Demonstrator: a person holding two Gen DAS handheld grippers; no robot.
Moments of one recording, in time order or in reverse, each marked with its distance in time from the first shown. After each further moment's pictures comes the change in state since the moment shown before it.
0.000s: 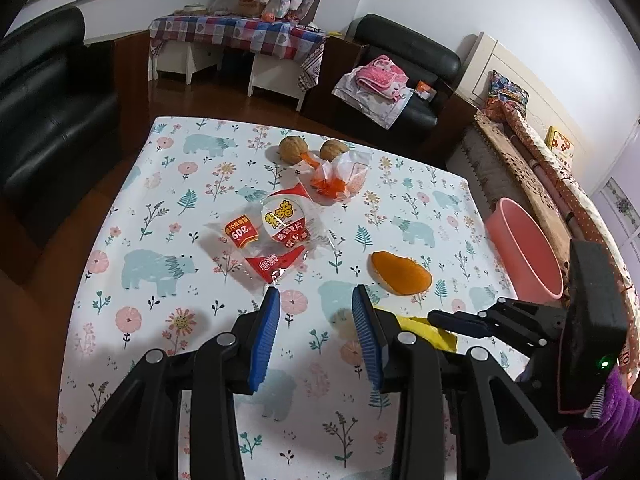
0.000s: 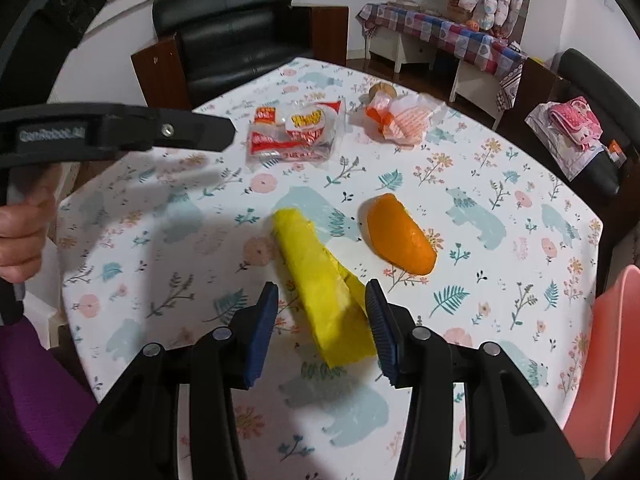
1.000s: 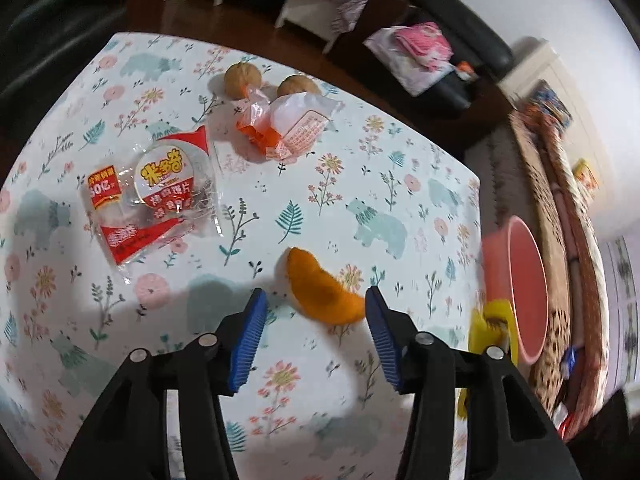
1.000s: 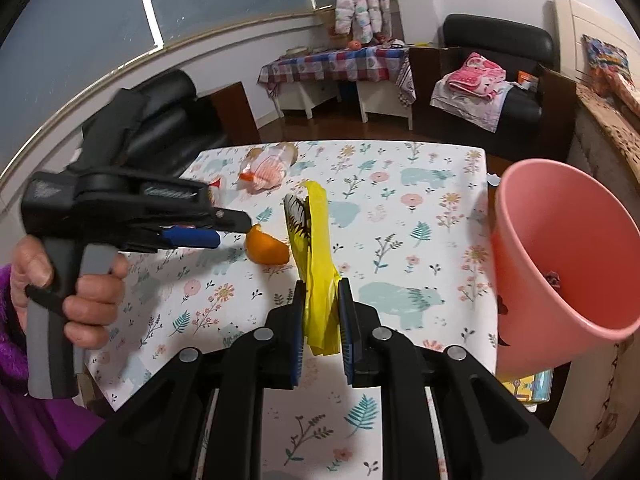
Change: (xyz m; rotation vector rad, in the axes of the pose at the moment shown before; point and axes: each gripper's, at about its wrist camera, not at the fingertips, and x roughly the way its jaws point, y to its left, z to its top) left arm 0.090 -0.068 0.031 -0.277 0.224 0.011; right arm -0.084 -0.083 -0.063 0.409 -0.253 -0.083
